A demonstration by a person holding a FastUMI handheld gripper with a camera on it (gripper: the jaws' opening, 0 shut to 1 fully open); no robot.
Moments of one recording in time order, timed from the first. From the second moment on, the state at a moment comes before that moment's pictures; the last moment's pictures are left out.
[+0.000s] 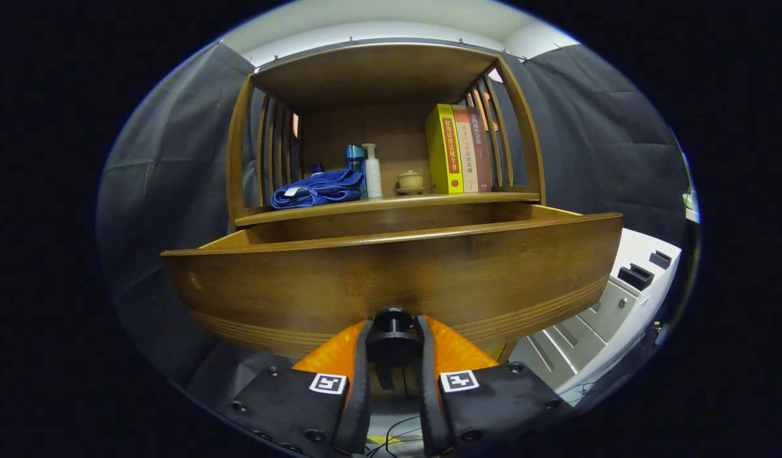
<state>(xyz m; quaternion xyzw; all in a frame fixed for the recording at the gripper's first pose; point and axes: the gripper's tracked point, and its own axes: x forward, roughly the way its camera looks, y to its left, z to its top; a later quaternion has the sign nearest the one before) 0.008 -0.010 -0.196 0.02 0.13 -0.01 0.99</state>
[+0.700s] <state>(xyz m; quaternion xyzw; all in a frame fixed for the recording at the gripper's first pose) 0.014 0.006 -0.057 0.02 0.08 0.05 1.00</state>
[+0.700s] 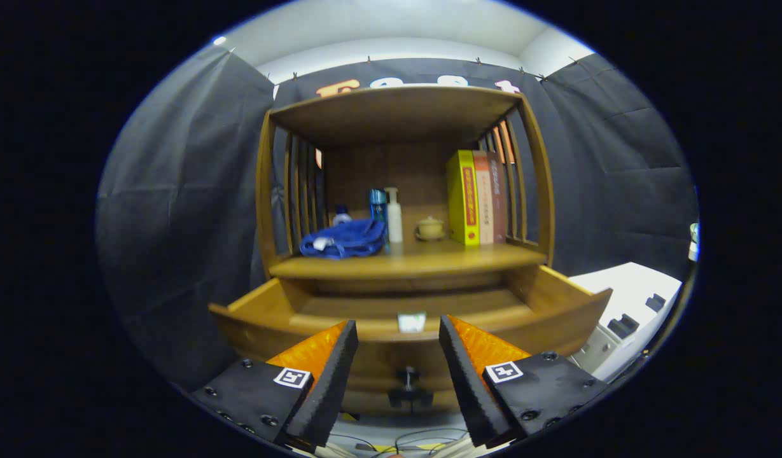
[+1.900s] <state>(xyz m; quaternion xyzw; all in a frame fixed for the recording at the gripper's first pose) 0.141 -0.015 -0.229 -0.02 0.58 0.01 0.81</state>
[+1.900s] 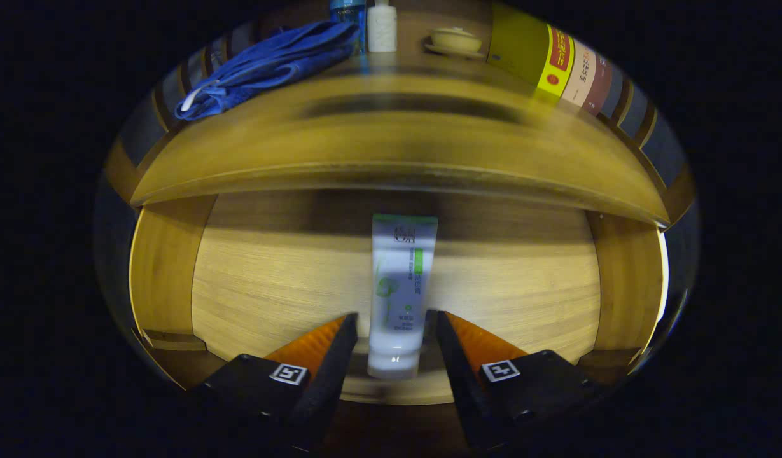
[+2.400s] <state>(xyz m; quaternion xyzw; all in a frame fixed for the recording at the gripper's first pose) 0.169 -0.011 -0.154 0.00 0.55 0.03 0.84</state>
